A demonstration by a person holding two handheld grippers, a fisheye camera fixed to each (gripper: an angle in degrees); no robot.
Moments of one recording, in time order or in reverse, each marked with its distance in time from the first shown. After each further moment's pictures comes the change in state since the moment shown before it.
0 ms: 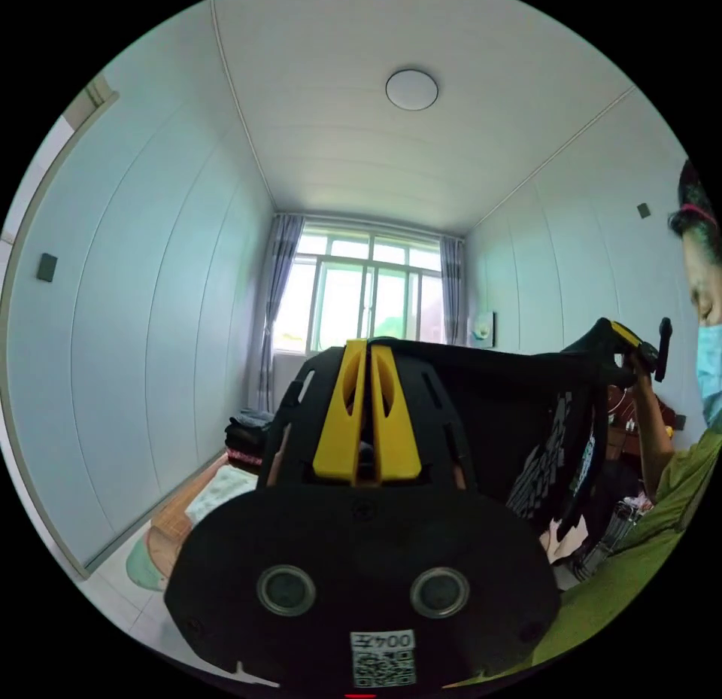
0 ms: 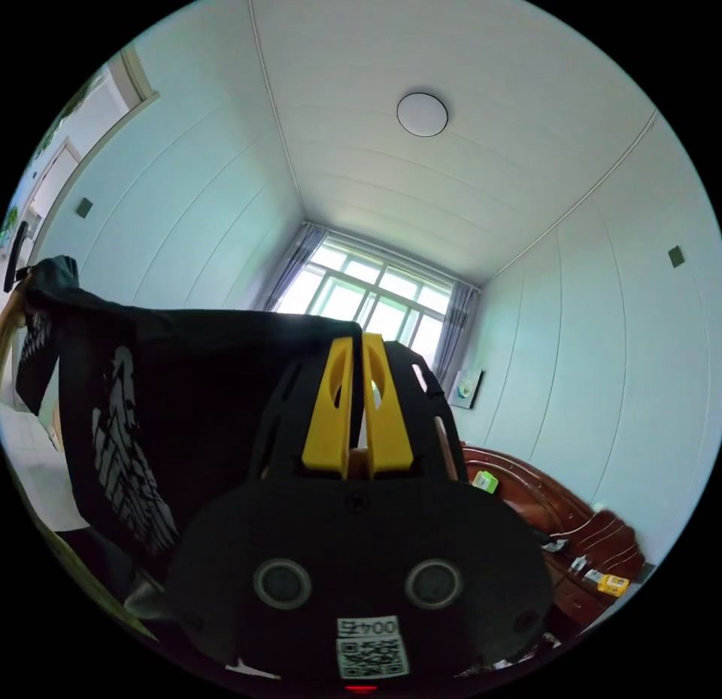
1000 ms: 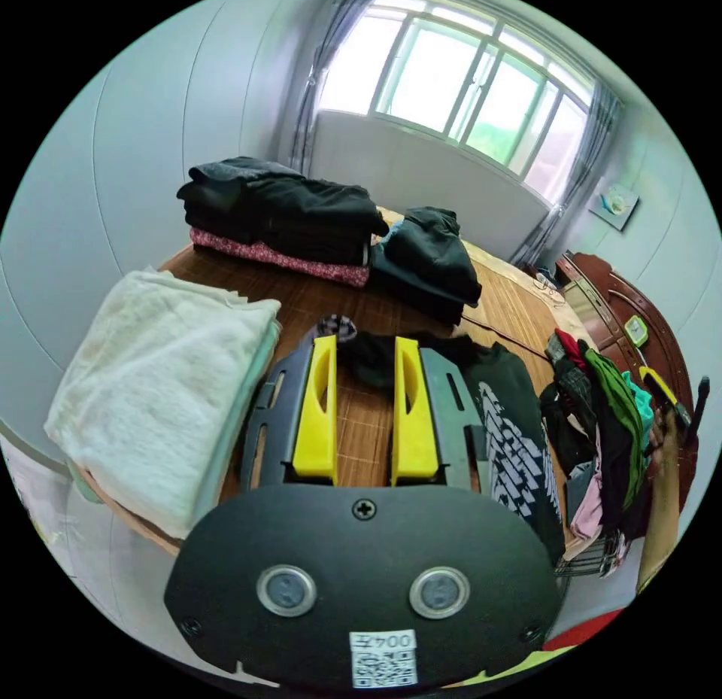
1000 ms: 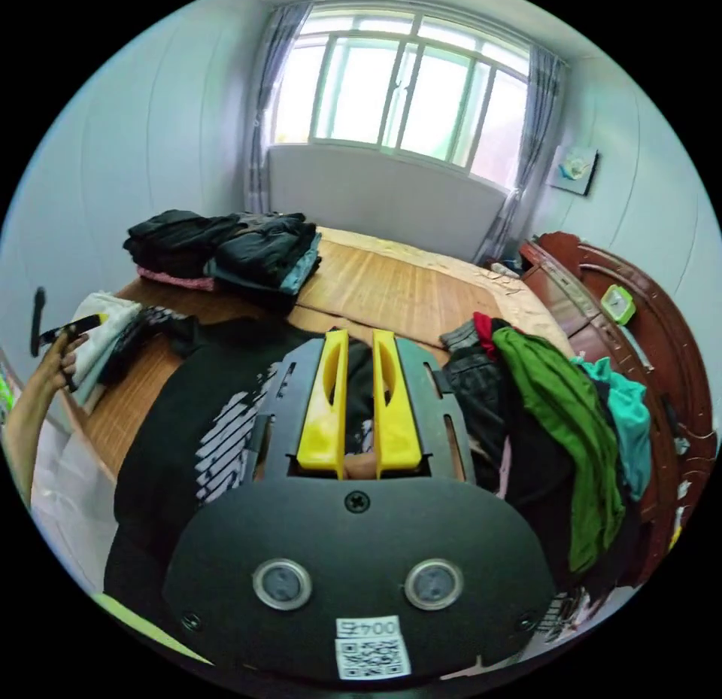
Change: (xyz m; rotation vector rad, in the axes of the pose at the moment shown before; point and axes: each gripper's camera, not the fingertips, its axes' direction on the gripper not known) left arm -0.115 0.388 0.633 -0.869 -0.158 -0.263; right arm -0.156 0.444 0.544 -0.902 -0.186 0.131
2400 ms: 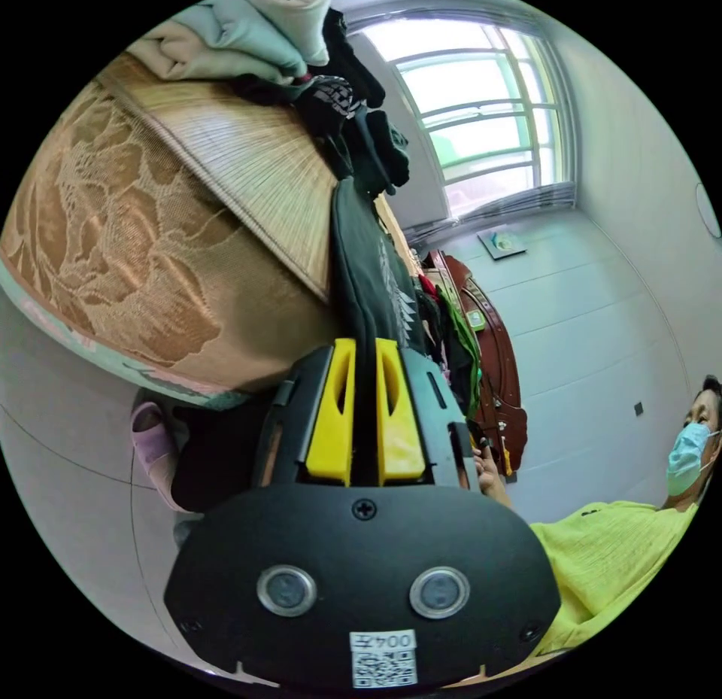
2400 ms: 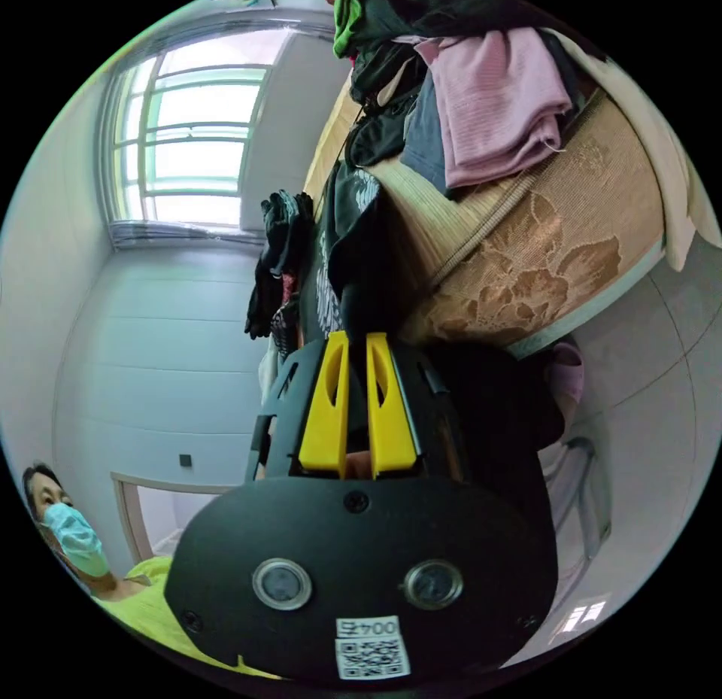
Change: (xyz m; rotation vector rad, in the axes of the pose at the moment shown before) left arm 0.016 0.308 0.176 -0.186 0.751 -0.331; right arm 0.108 0.579 0.138 -0.276 -0.929 1.022
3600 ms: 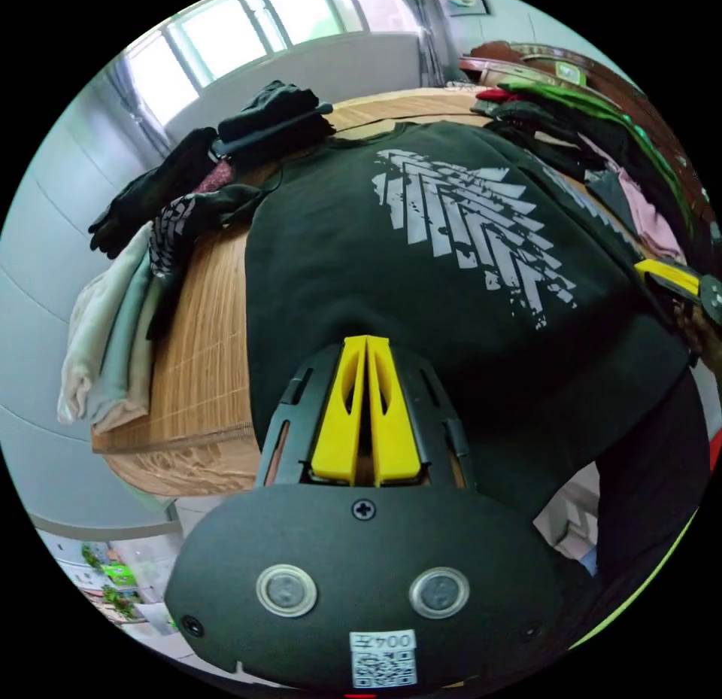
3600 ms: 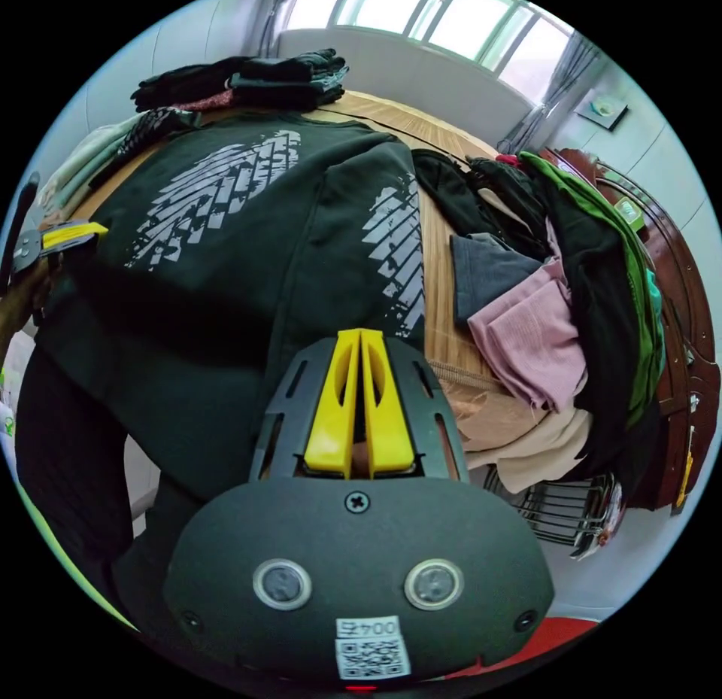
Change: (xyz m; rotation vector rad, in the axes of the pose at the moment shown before) left arm 0.408 -0.004 0.299 -0.292 -1.003 0.770; right arm -0.252 0.076 0.230 -0.103 1.116 -0.878
